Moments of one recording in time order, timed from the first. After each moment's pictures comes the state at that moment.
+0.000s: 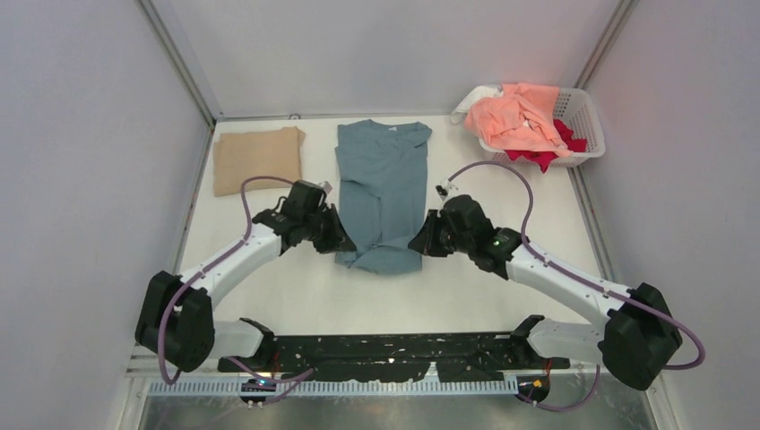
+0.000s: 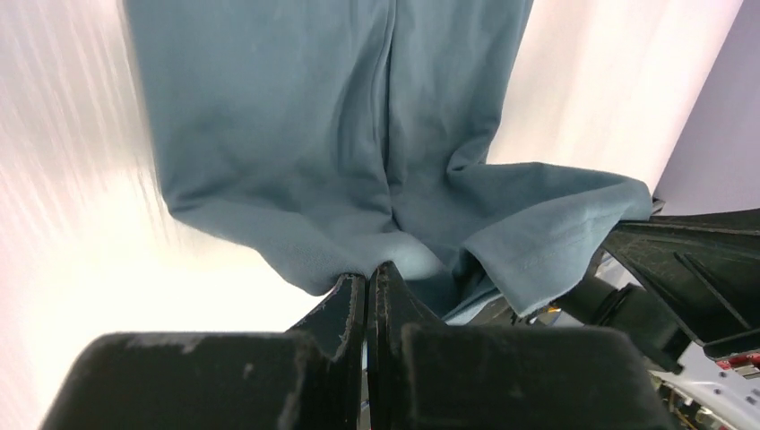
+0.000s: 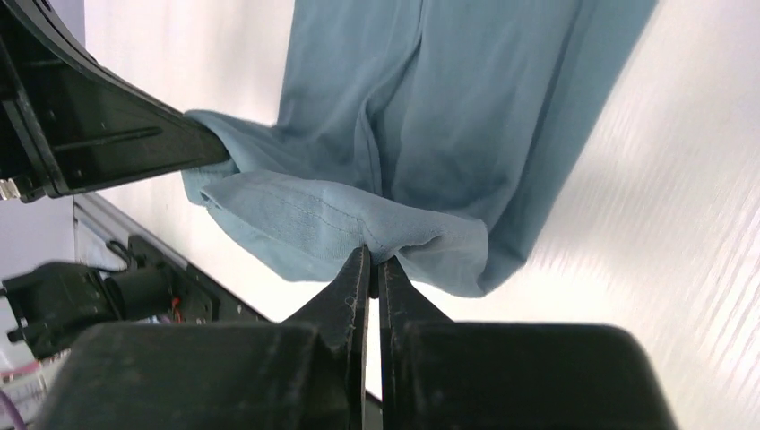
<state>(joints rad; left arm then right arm) -0.50 1.27 0.80 -0.44 0.30 -0.78 0.72 1.12 0.70 -0.24 -0.11 0.72</state>
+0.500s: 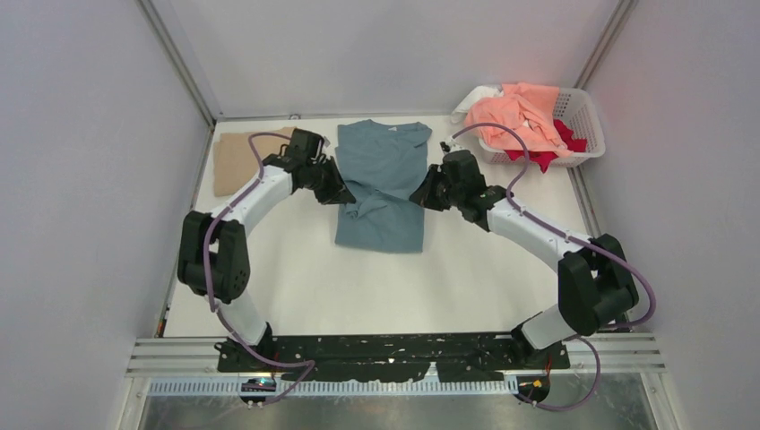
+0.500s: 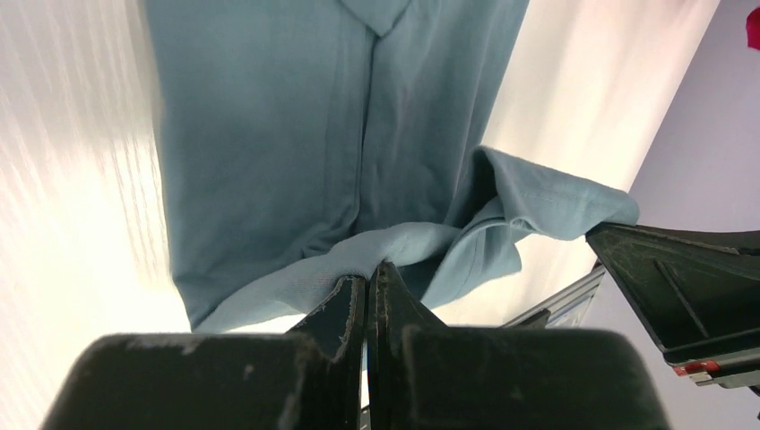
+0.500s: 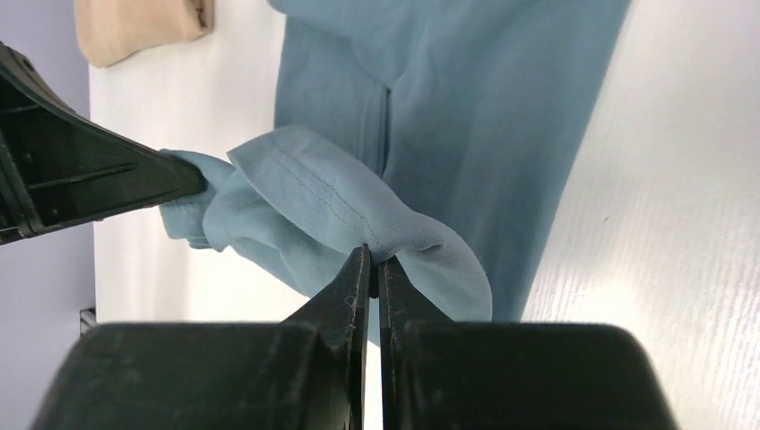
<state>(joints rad) -0.31 1.69 1.29 -0.56 0.40 -0.69 0.51 1.48 1.01 -0.14 -0.13 0.66</state>
